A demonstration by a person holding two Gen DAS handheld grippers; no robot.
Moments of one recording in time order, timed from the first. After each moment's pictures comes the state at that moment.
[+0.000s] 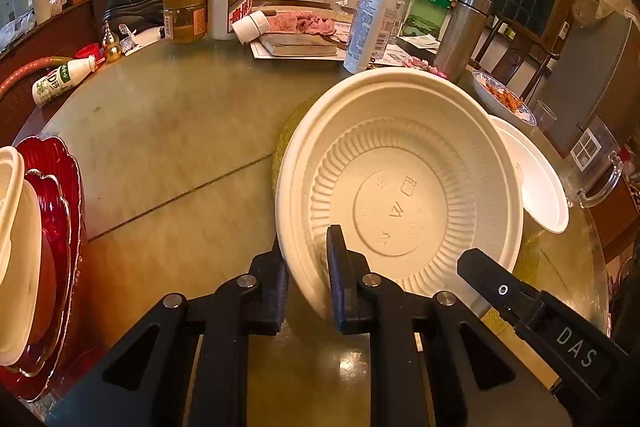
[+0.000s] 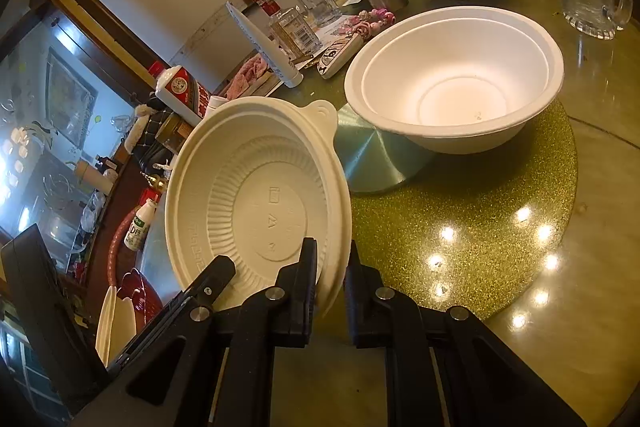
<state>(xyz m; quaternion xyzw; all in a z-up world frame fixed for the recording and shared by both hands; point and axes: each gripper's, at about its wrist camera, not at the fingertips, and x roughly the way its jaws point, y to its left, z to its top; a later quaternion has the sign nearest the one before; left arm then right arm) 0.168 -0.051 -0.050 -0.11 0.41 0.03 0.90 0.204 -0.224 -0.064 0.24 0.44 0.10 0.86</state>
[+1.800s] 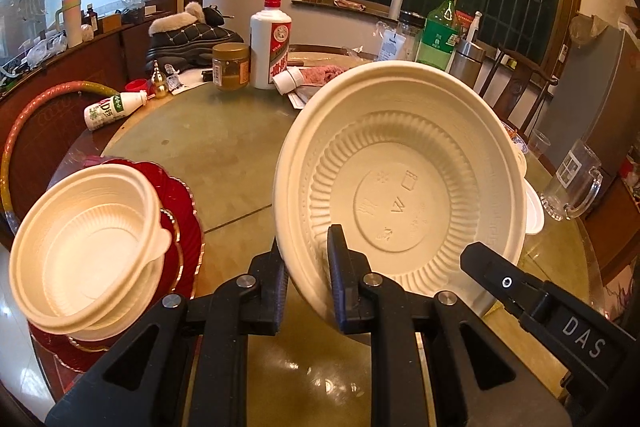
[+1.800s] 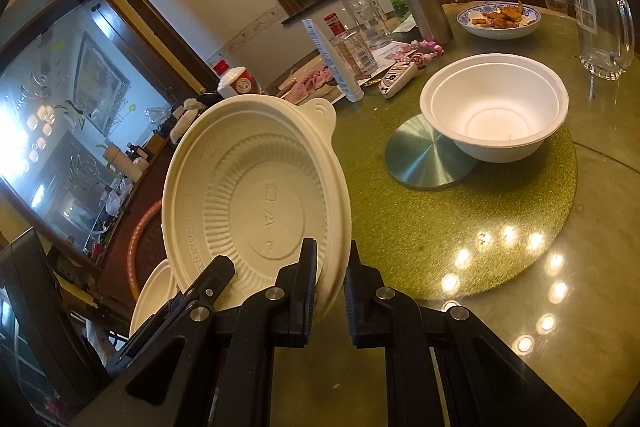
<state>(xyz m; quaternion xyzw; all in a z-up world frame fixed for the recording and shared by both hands) 0.108 -0.018 0.001 -0.10 0.35 0.06 0.93 0.154 -0.191 -0.013 0.21 0.40 0.14 0.88</state>
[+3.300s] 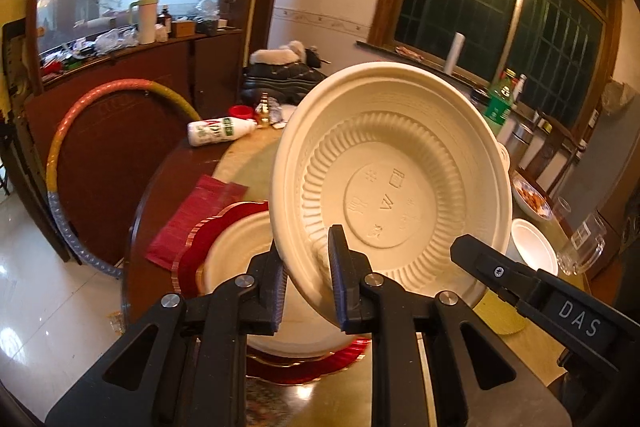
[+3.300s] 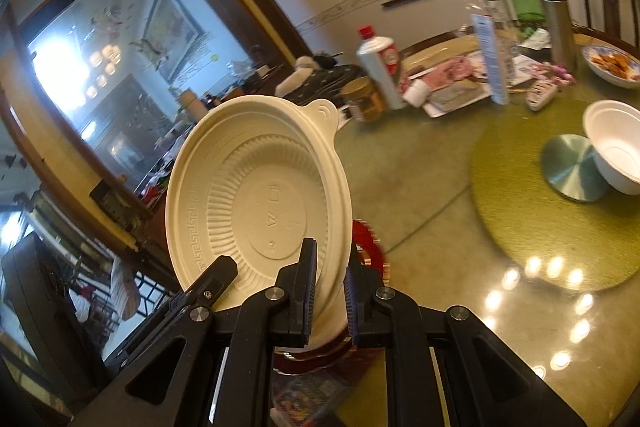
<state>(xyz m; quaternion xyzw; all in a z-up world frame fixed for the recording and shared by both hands) 0.033 0.120 0.050 -0.15 0.30 0.14 0.93 0.123 -0.042 0.045 0.15 0.39 0.29 0.86</state>
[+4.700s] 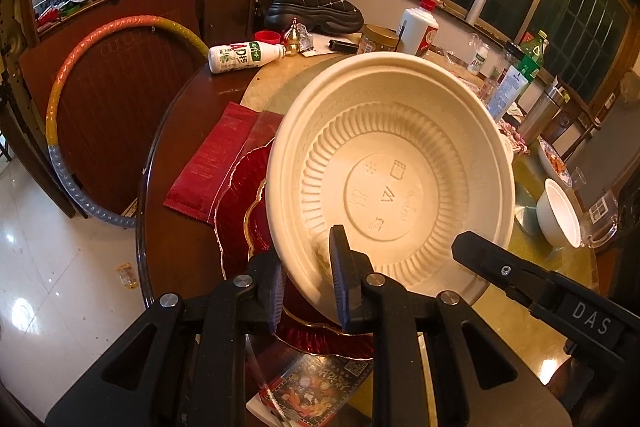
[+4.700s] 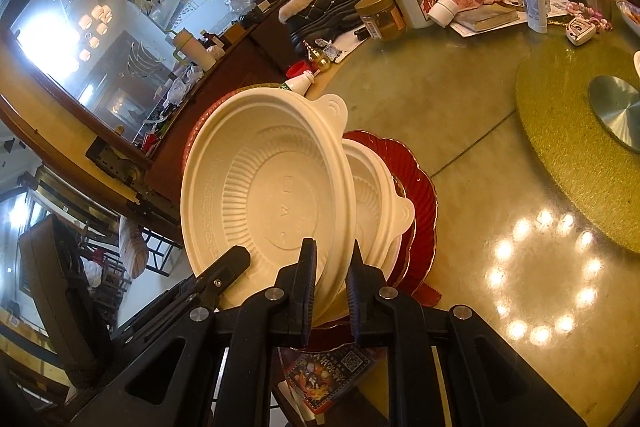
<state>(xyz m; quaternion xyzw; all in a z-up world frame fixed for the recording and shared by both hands) 0.041 0.168 0.002 -0.17 0.41 0.13 0.89 0.135 0.008 -0.005 0.13 0.50 0.30 0.80</state>
